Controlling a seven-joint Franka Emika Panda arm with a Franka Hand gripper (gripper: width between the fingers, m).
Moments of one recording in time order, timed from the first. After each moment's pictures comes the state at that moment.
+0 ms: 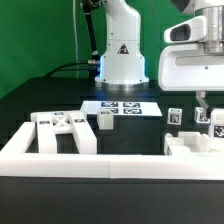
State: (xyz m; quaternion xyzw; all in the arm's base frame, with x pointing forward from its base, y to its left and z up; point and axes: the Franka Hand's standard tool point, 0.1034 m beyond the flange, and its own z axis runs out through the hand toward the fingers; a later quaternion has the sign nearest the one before) arm 0.620 0.126 0.081 -0.96 0.26 -0.06 0.06
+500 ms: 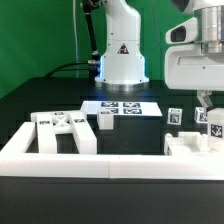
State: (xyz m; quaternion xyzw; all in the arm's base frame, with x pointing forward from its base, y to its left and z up) arm 0.620 0.125 0.082 -0.92 0.38 -0.05 0.07
